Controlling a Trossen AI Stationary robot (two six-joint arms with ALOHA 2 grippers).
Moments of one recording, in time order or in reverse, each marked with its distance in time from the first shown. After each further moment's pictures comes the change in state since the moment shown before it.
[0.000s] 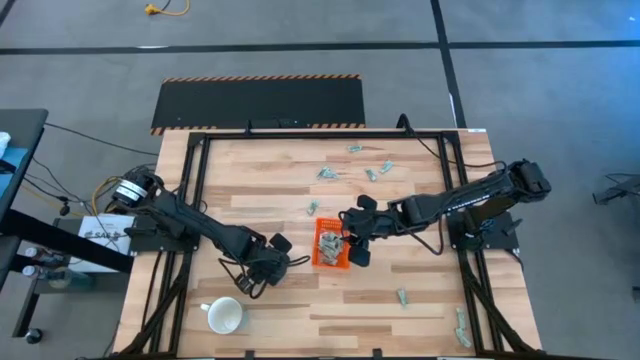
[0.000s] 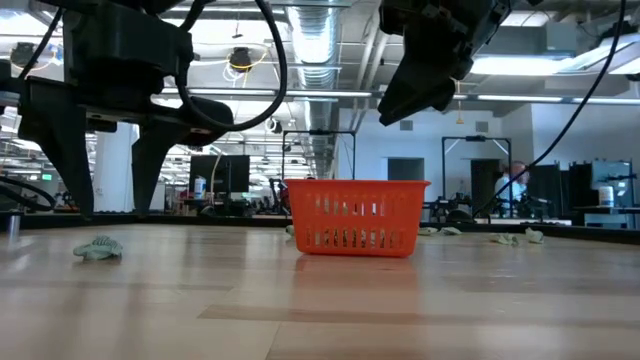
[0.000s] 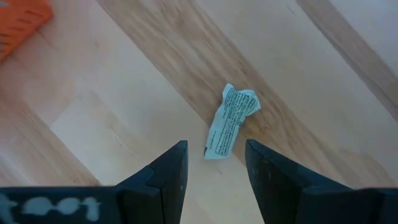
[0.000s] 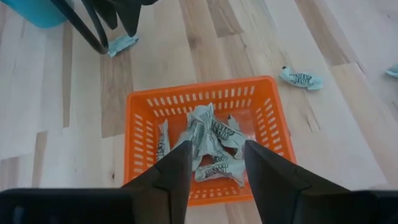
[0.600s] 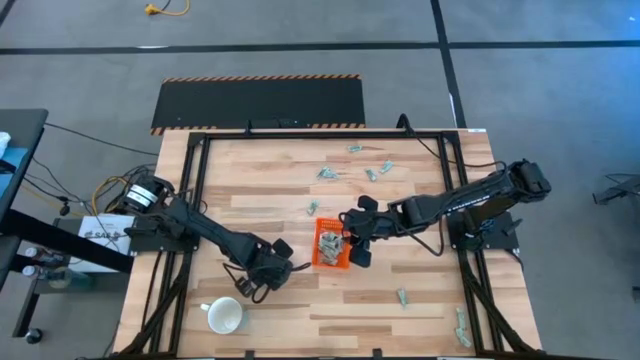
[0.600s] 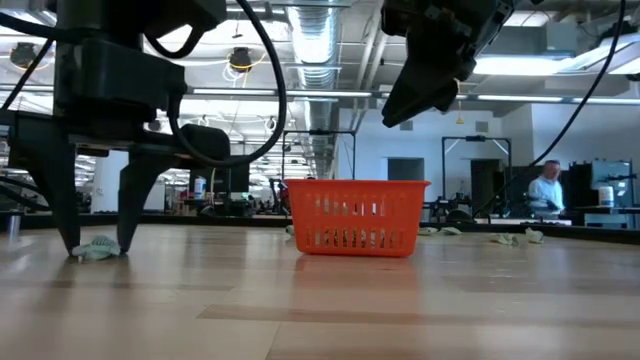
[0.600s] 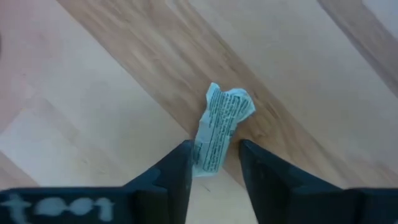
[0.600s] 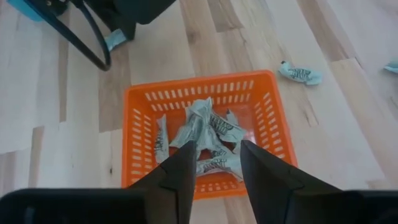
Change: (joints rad) left arm -0.017 0.106 0.005 0.026 0.005 0.008; right arm 0.007 0.000 0.000 -0.017 0.008 0.005
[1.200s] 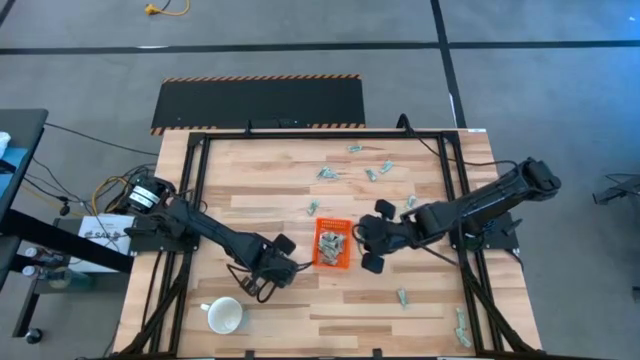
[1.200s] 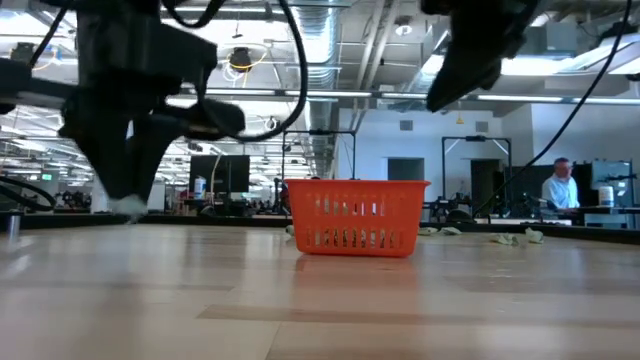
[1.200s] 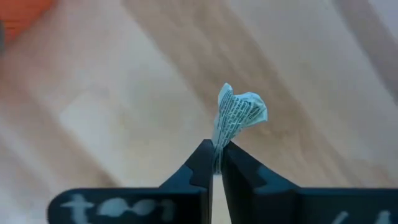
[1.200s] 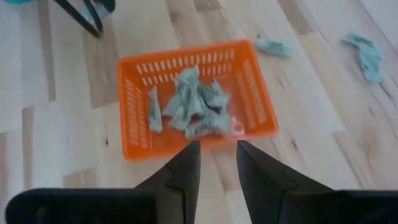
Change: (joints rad) left arm 0.002 0.010 0.144 -0.178 -0.079 -0.086; right arm 0.130 -0.083 0.000 -0.194 0.168 0.158
